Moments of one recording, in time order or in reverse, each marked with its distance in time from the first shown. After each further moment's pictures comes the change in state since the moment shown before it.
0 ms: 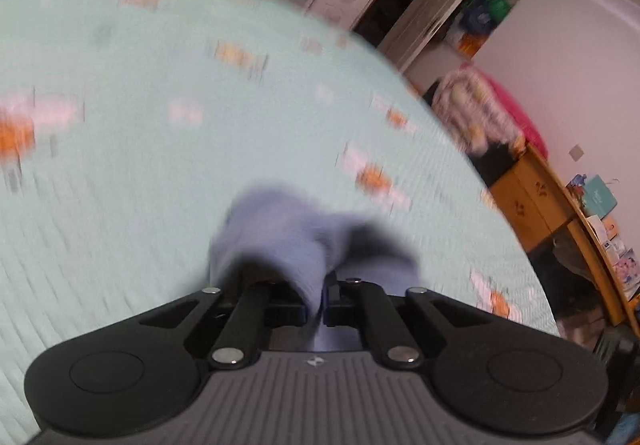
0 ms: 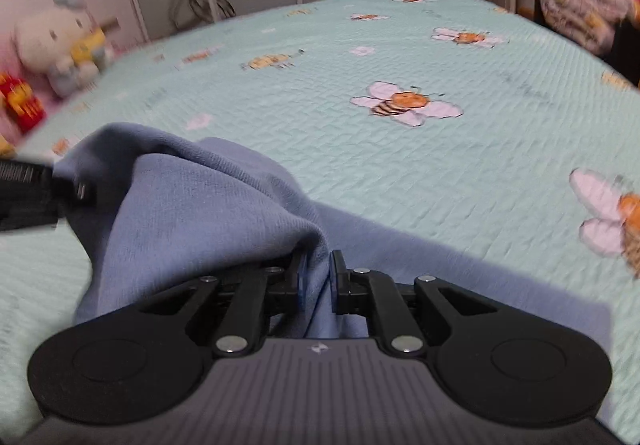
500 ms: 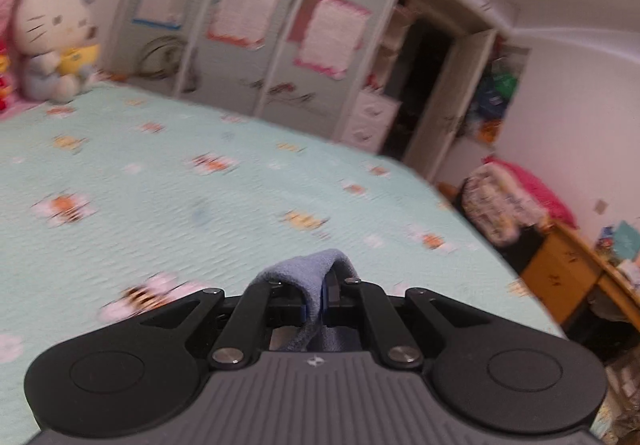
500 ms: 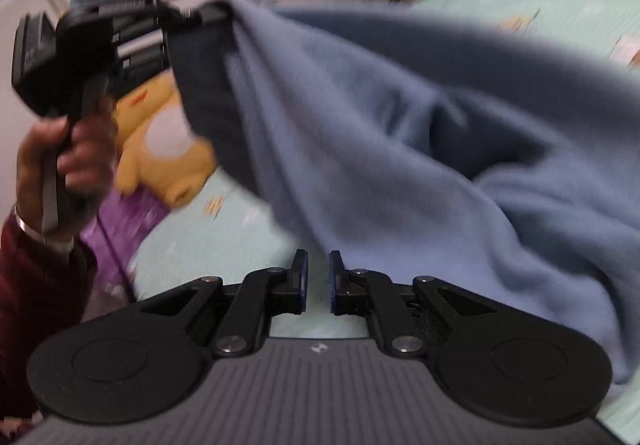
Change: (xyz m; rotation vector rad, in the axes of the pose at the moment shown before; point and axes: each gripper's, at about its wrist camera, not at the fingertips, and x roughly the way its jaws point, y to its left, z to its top) left arm -0.184 0.041 0.045 0.051 -0.246 0.197; right arm -0.038 0.126 -0.049 -0.006 0.140 0.681
